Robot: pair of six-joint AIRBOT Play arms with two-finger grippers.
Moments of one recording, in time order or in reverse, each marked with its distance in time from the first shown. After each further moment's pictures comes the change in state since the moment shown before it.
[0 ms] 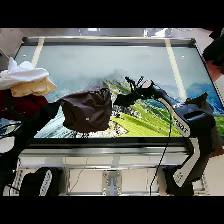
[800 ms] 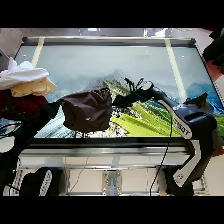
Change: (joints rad) left arm 0.000 -0.002 0.000 -0.010 0.000 0.001; right arm 0.039 0.025 -0.060 0.098 -0.033 -0.001
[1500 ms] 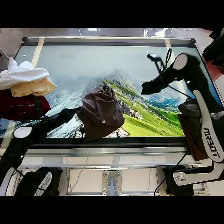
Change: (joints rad) left arm -0.117 -0.212 0.000 0.000 -0.003 0.076; right arm -0.167 0.331 0.120 -0.567 0.335 0.117
